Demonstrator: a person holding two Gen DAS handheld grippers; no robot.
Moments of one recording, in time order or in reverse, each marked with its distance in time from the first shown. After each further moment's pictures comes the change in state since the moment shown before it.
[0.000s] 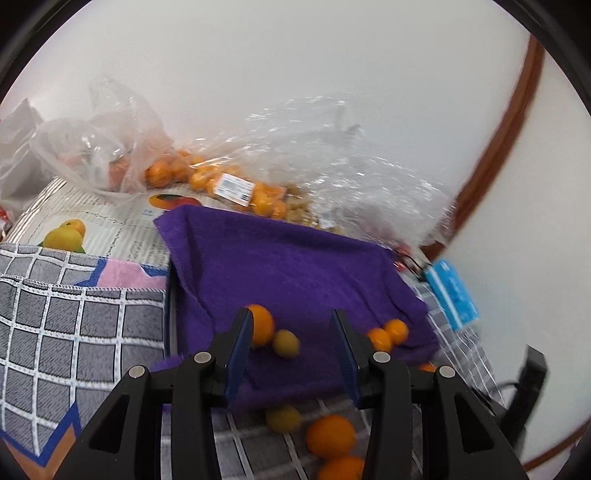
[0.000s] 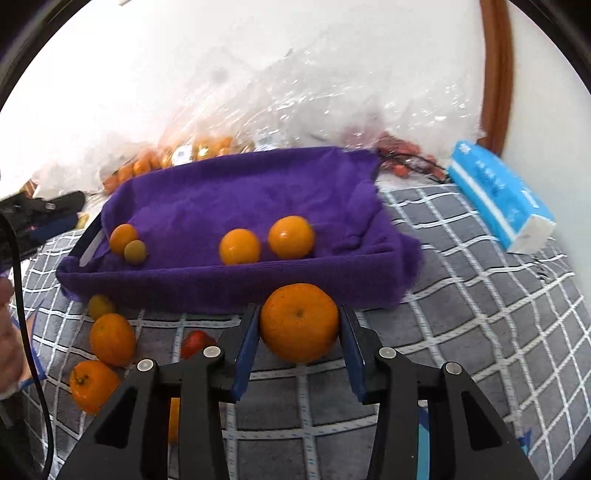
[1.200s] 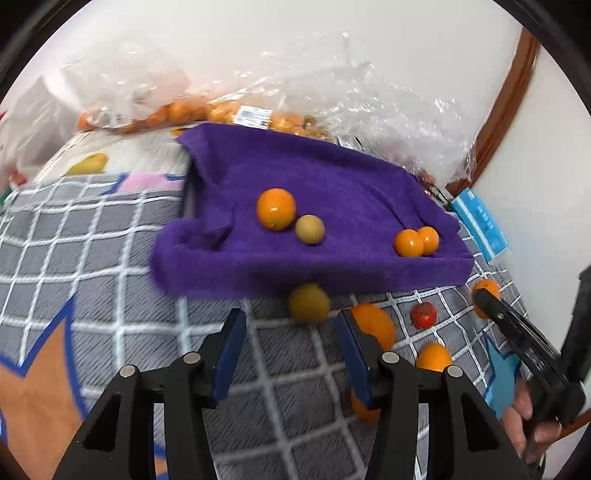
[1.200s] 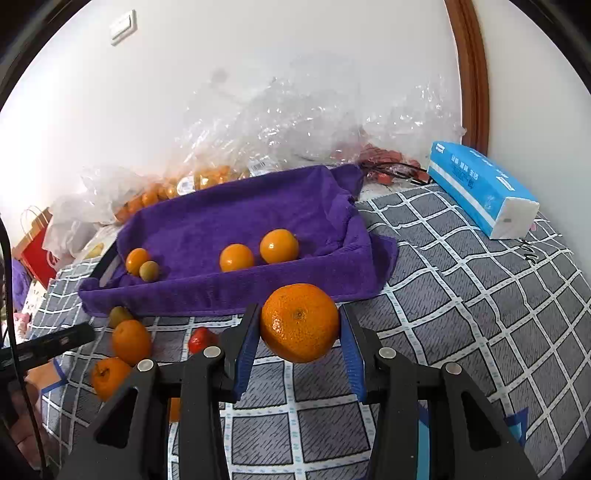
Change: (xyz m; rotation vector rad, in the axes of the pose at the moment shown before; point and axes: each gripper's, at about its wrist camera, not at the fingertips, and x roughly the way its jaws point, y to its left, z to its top) left arm 0.016 -0.002 -0.068 0.042 0.145 0.136; right arm -0.027 -0.020 -0.012 0.081 -0.095 0.079
